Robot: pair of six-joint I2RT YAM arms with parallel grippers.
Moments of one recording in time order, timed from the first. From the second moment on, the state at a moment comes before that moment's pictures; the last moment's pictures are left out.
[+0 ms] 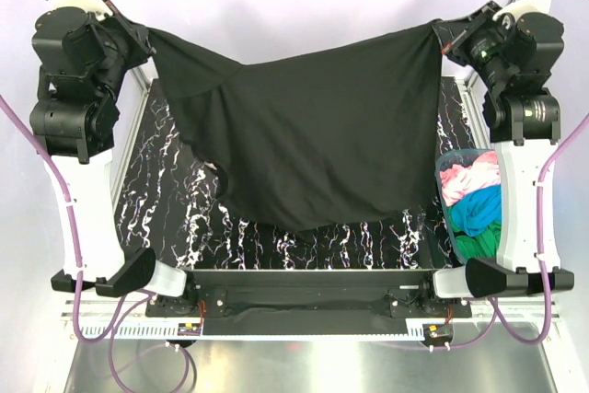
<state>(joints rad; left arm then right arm) -0.10 1.44 2.33 -0.93 -0.16 -0.36 0.02 1.37 1.93 -0.52 -0.17 0.57</state>
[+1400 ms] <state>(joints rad) -0.08 0.91 2.43 -0.99 -0.08 -0.46 0.02 0.74 2.04 -0.83 -0.12 0.61</state>
